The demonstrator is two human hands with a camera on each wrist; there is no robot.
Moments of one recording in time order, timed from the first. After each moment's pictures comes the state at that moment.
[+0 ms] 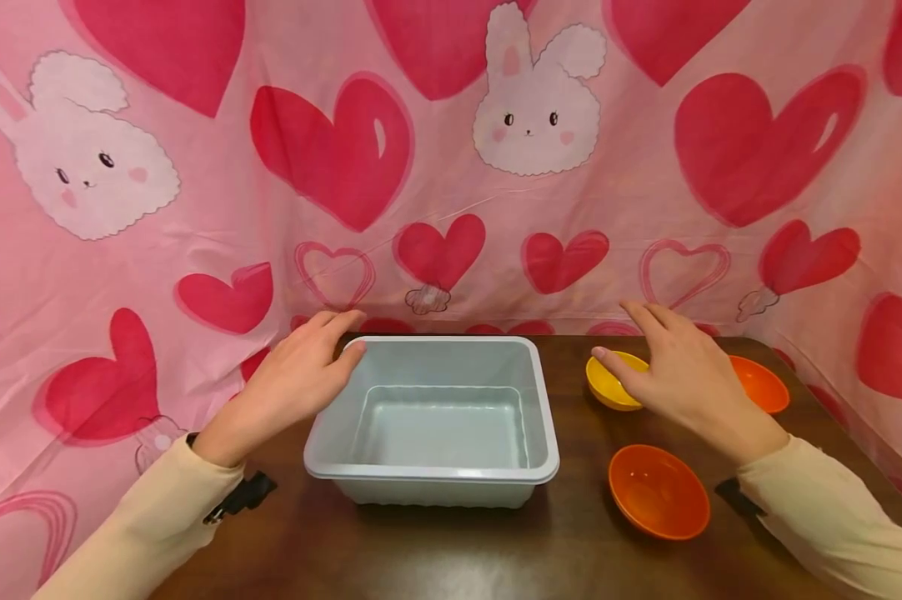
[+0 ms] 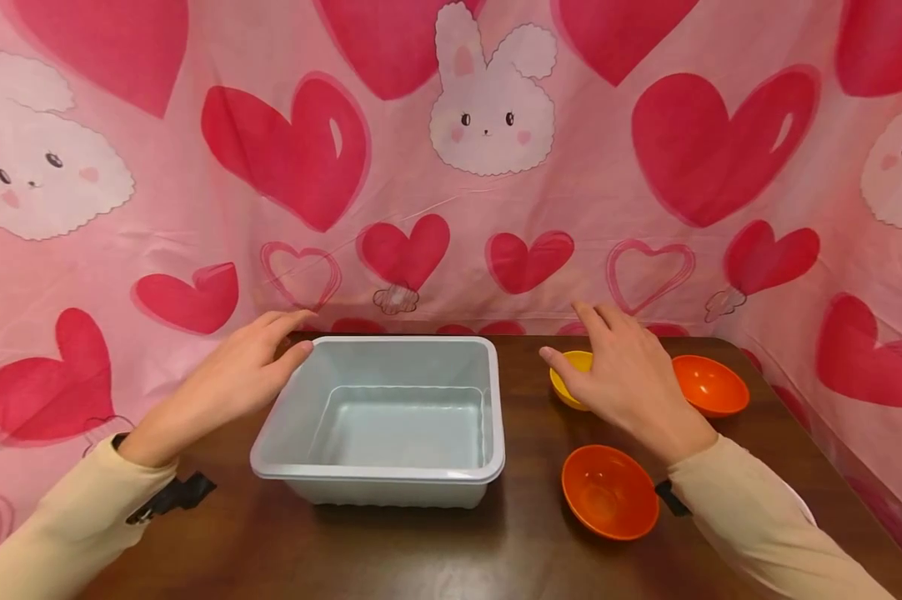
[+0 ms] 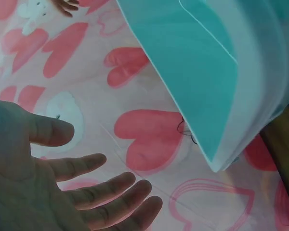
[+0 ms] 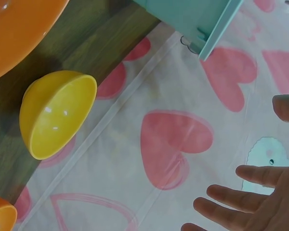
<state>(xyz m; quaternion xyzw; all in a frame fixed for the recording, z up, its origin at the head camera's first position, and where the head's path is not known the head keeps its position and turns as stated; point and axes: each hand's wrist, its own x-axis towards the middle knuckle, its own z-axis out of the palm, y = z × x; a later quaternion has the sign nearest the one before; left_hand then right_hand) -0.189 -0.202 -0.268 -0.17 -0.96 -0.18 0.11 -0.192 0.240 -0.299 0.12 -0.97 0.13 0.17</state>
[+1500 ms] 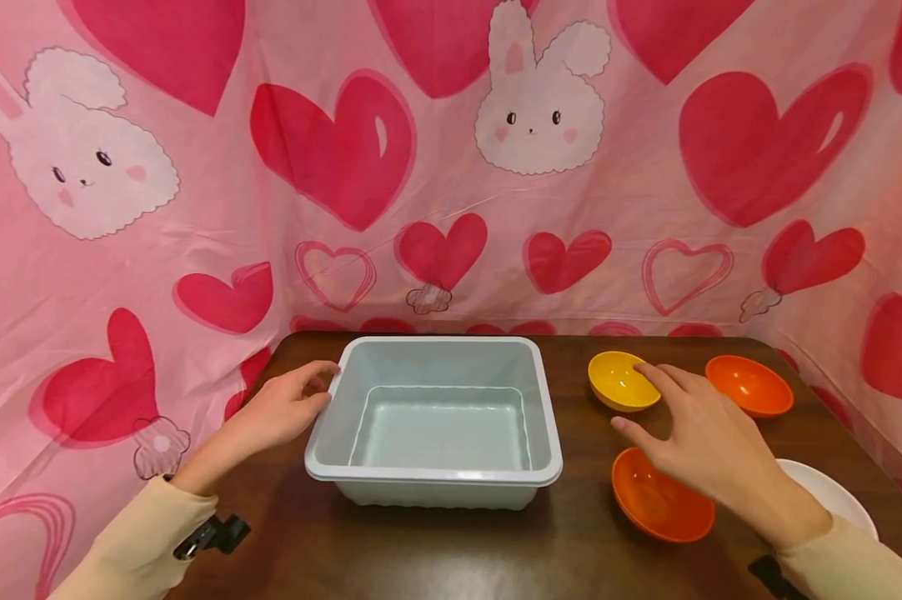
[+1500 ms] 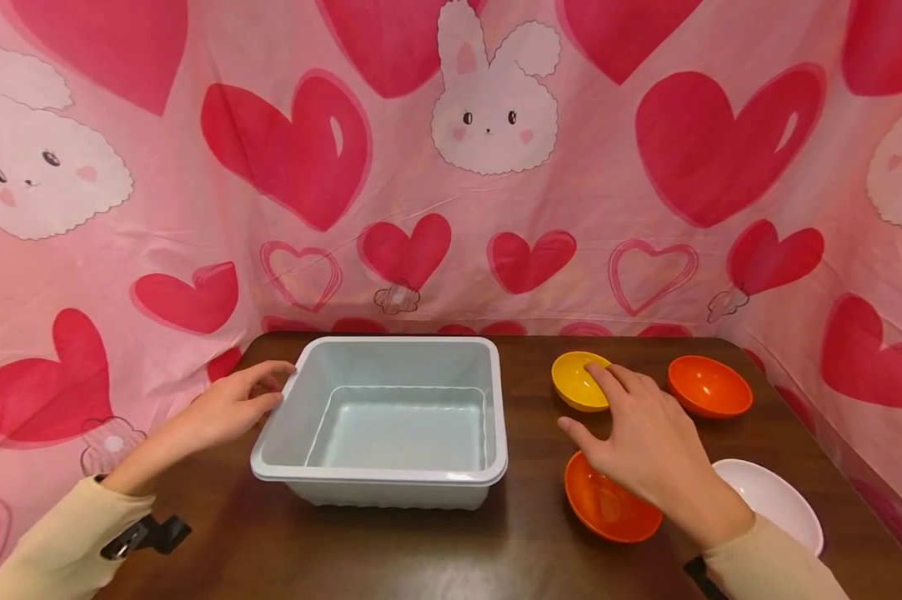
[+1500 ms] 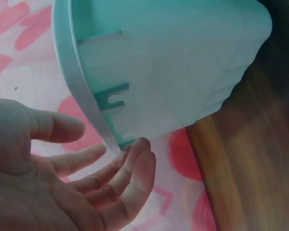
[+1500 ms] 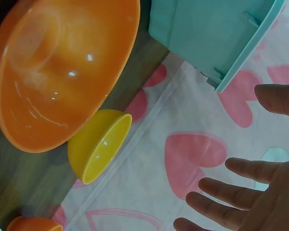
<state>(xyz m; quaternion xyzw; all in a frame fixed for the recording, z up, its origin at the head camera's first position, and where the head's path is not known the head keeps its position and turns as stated) -0.192 -0.253 -0.322 -0.13 -0.95 -0.28 -0.01 -0.144 0.249 -0.342 0.12 -0.97 0.13 0.18</state>
